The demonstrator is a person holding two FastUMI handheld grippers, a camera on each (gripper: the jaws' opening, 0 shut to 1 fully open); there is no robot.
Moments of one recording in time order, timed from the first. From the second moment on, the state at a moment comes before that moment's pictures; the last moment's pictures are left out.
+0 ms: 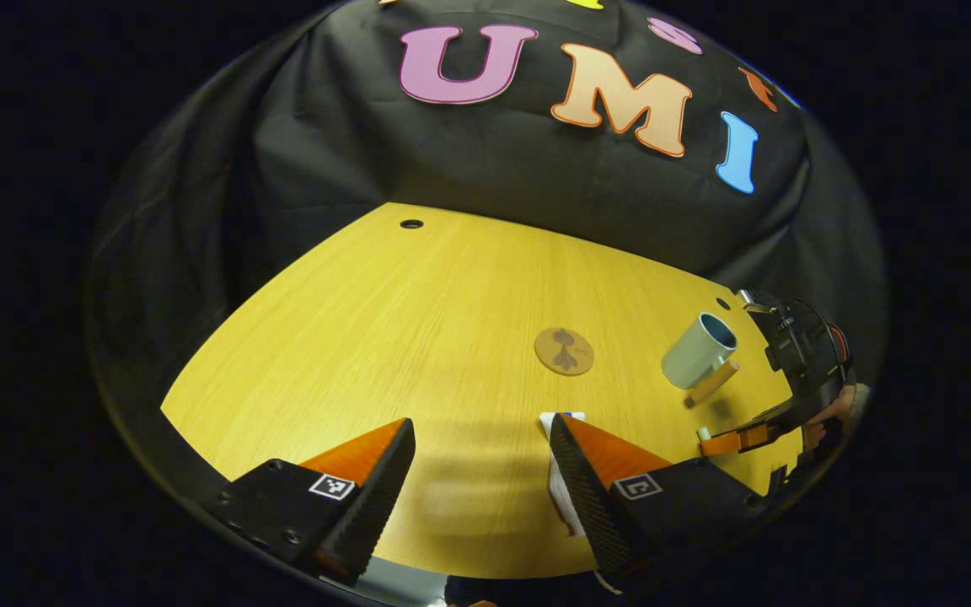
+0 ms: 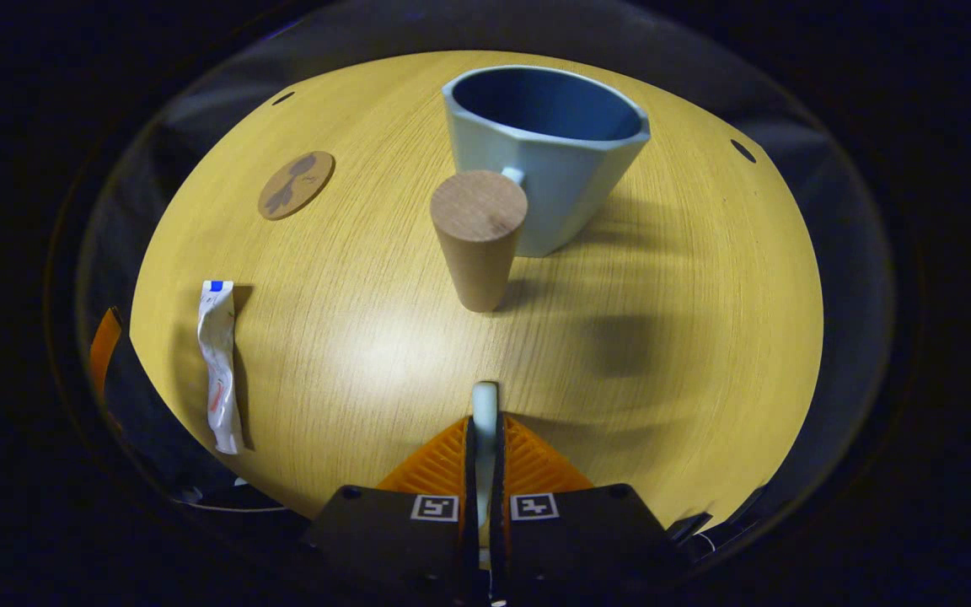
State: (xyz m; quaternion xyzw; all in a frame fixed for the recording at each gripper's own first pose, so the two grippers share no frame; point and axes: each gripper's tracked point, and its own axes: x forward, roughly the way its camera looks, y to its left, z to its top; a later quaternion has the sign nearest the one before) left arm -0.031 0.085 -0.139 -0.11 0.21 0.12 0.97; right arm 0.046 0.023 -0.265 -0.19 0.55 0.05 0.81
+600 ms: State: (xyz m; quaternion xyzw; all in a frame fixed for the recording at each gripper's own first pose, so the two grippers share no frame) left arm -0.005 0.030 -0.175 -0.14 0.33 0.07 0.93; right arm 0.040 0.012 -0.196 -0.05 0.44 0.04 0.90
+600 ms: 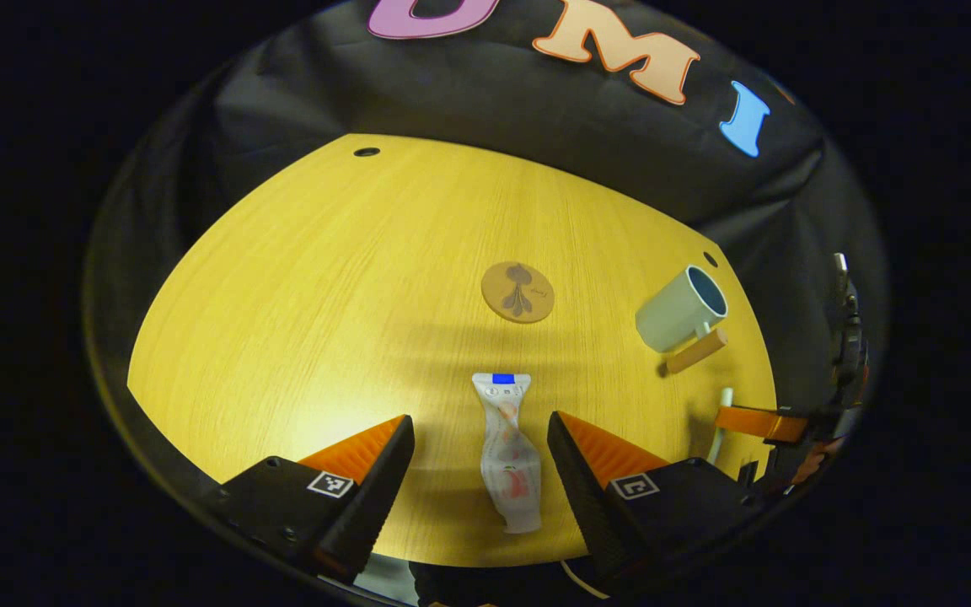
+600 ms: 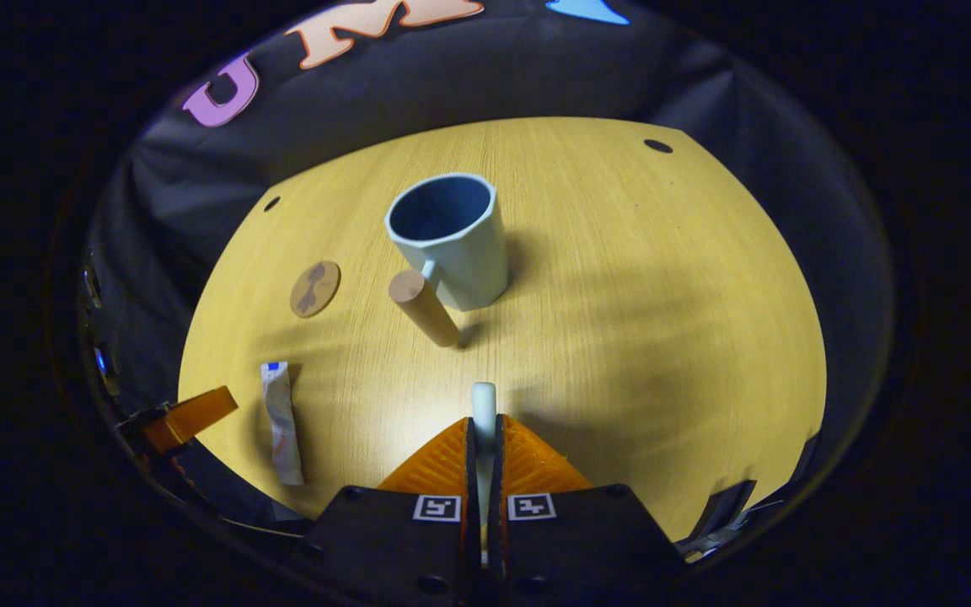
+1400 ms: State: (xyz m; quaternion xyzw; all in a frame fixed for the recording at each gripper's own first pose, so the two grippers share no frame) left arm 0.027 0.015 -0.225 -0.10 0.48 0.08 0.87; right arm 0.025 -0.056 -0.137 -0.07 0.36 0.01 0.93
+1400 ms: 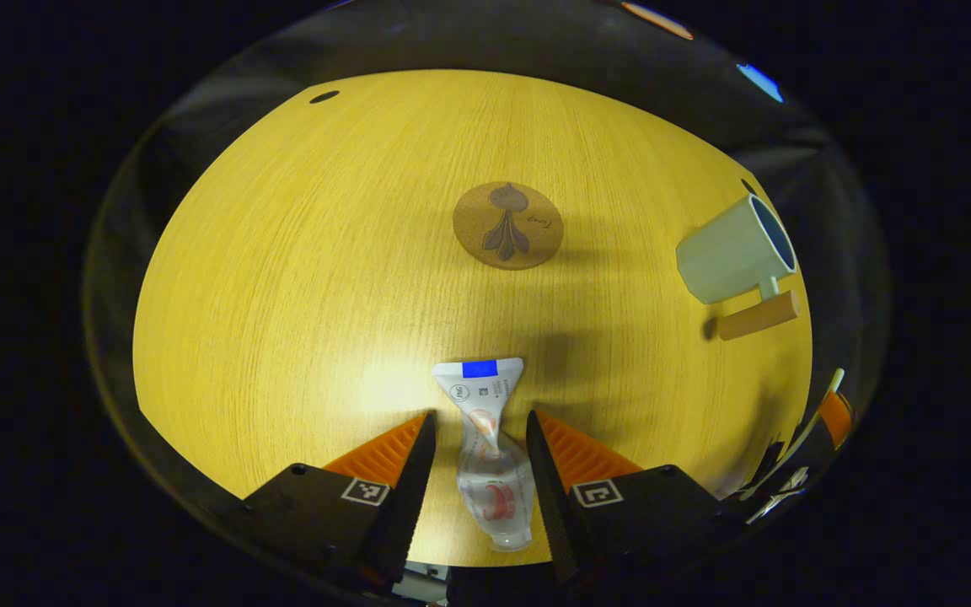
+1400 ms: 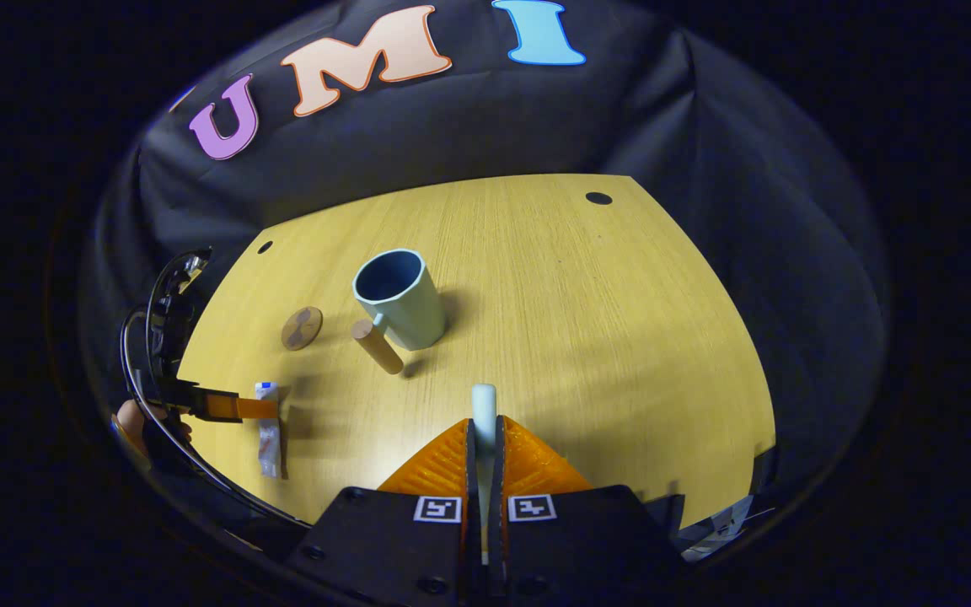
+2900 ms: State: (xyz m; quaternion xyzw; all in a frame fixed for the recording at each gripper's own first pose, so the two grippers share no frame) left arm 0.030 0.014 -0.162 -0.19 0.29 0.11 0.93; right arm 0.086 -0.001 -0.060 0.10 0.26 0.16 0.95
